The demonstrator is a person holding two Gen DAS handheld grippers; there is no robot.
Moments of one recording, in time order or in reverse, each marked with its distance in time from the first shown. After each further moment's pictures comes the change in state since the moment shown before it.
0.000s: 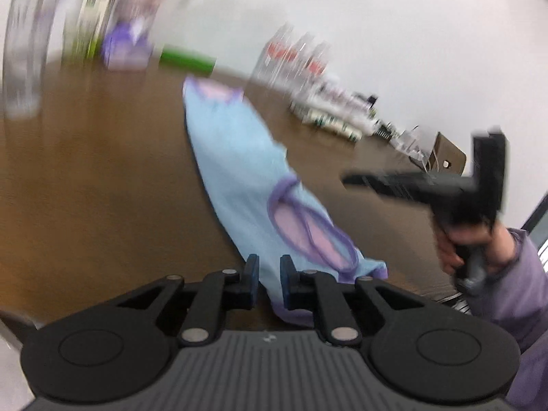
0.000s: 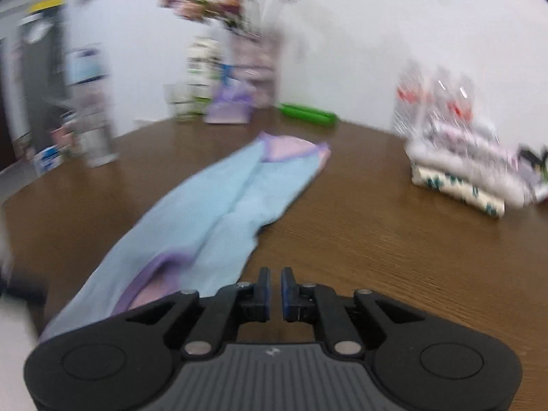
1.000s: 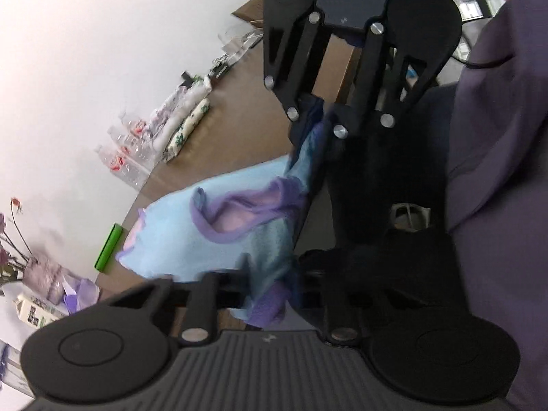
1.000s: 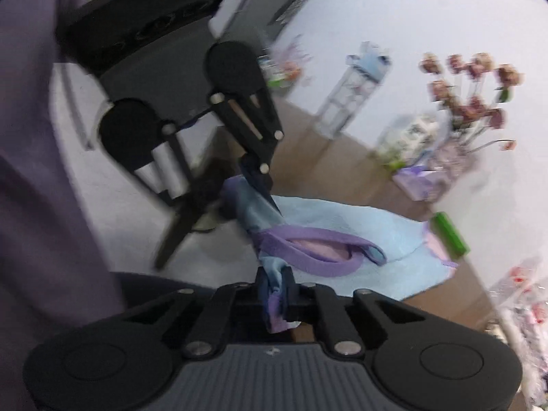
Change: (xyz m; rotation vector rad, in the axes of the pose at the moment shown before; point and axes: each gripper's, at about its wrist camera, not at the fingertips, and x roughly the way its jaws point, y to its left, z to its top) left arm 0.013 -0.082 -0.104 1.273 0.019 0.076; right arm -0.075 0.138 -0.089 -0.784 -0.059 0.262
